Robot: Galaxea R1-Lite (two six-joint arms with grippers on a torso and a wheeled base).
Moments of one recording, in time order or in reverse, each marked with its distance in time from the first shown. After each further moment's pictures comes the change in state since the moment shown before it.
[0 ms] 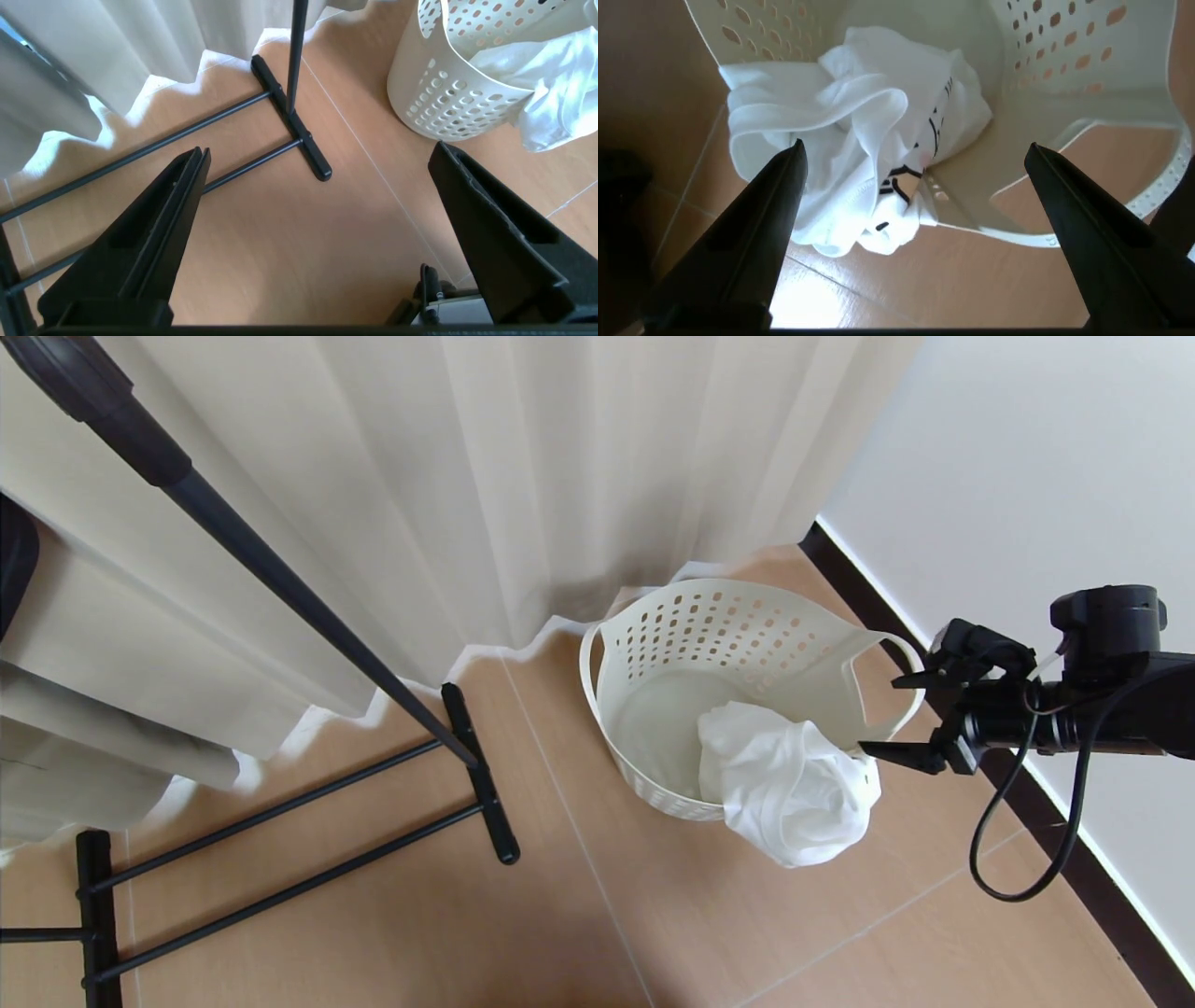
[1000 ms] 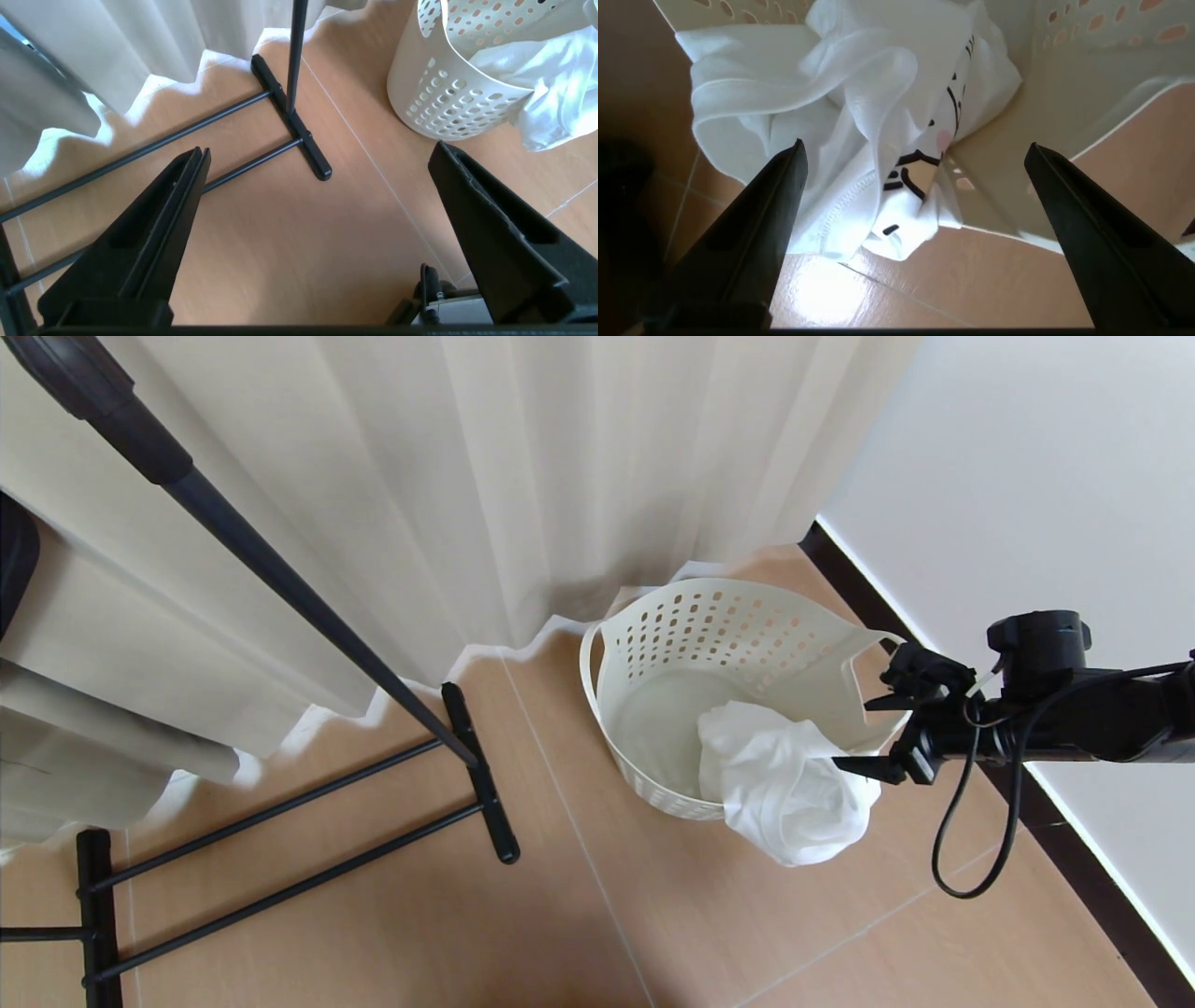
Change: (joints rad) left arm 0.000 0.000 0.000 0.000 0.000 0.000; right arm 0.035 0.140 -0.065 -0.006 -0.069 0.046
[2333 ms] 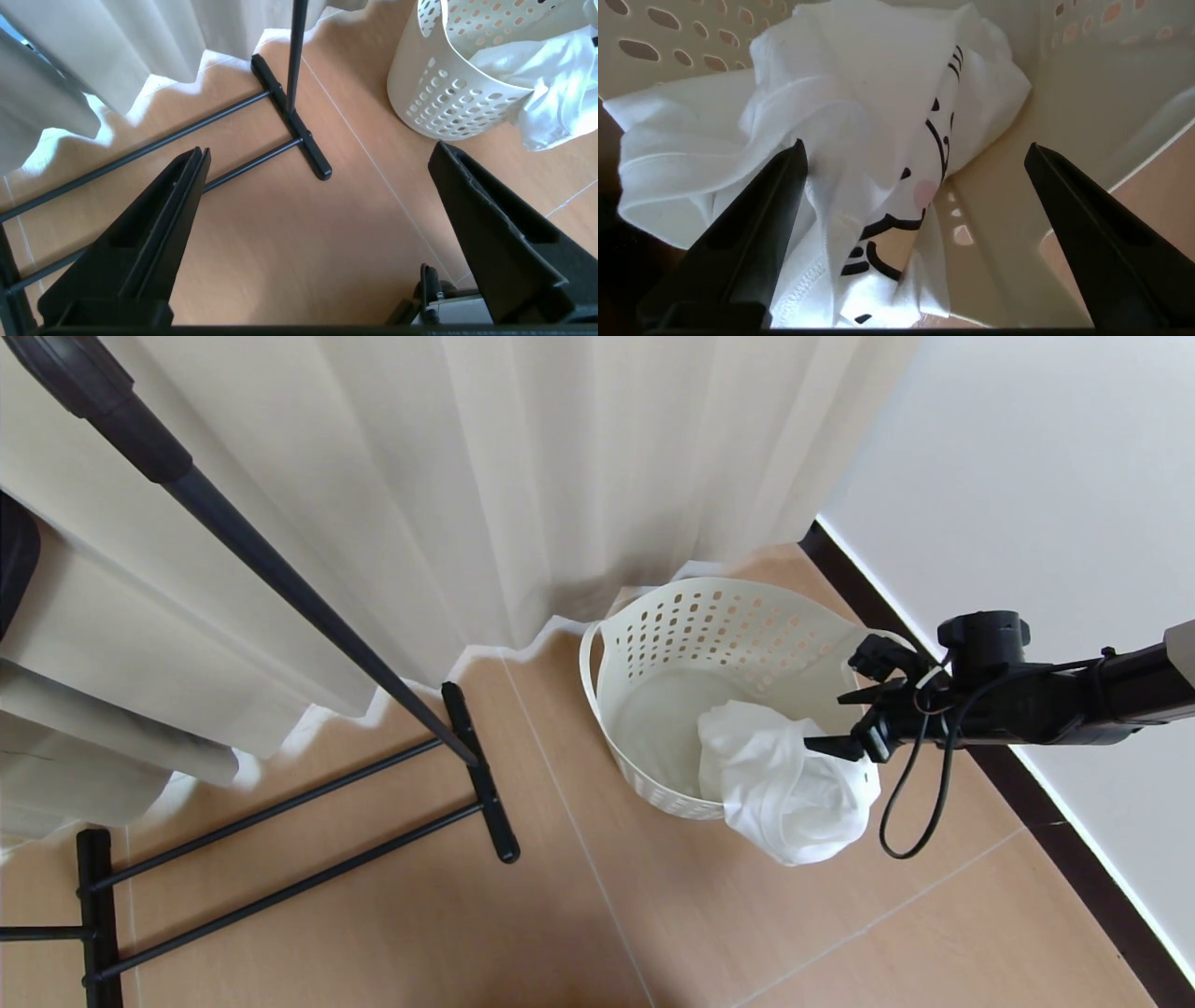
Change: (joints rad) left arm 0.000 0.000 0.000 0.000 0.000 0.000; right arm 0.030 0.175 -0.205 0.003 -0.005 0.145
